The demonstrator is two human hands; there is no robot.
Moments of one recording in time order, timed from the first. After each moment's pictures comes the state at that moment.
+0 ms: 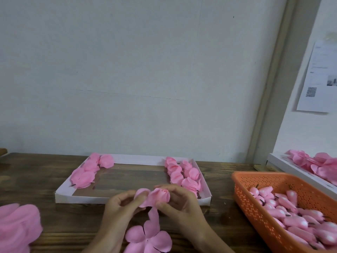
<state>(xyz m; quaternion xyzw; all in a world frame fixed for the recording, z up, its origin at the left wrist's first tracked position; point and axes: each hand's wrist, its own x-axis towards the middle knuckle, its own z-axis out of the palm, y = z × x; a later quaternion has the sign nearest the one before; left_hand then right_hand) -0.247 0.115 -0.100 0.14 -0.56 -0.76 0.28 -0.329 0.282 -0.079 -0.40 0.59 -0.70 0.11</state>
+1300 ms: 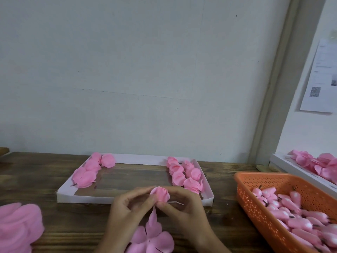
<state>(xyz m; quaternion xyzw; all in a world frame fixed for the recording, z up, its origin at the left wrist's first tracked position) -0.231 0.134 -0.078 -0.01 -0.66 -0.67 0.34 -0.324 0.282 -0.077 -0.41 0.64 -0.65 0.05</state>
